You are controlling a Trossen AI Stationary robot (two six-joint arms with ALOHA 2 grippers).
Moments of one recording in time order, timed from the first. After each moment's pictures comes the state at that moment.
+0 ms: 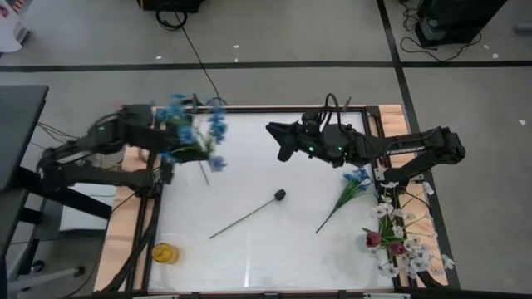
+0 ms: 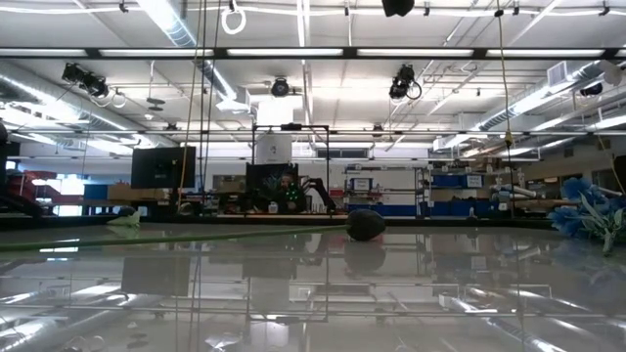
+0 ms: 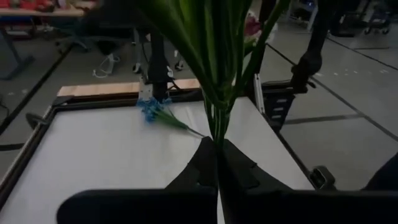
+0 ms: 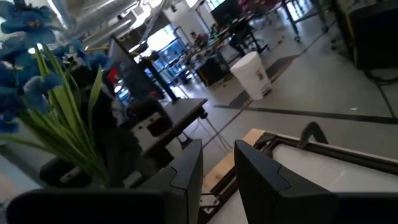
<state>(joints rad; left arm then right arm) 0.22 0.82 1.12 -0.56 0.41 0.07 0.05 1.42 1.27 0.14 0.53 0.64</state>
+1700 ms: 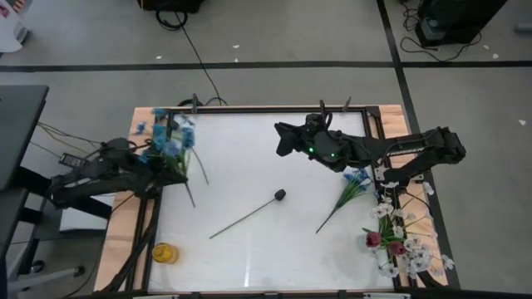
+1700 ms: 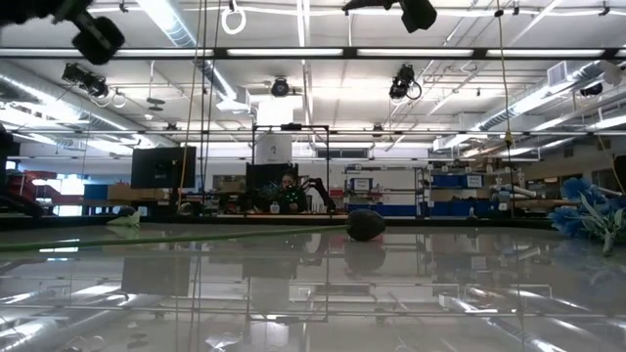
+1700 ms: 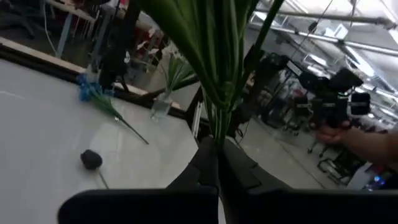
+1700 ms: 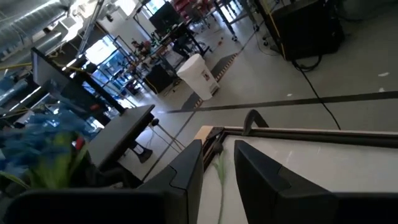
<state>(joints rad) 0.21 0.13 0.46 -0.29 0.54 -0.51 0.08 1.42 1.27 -0.06 0.77 0.84</state>
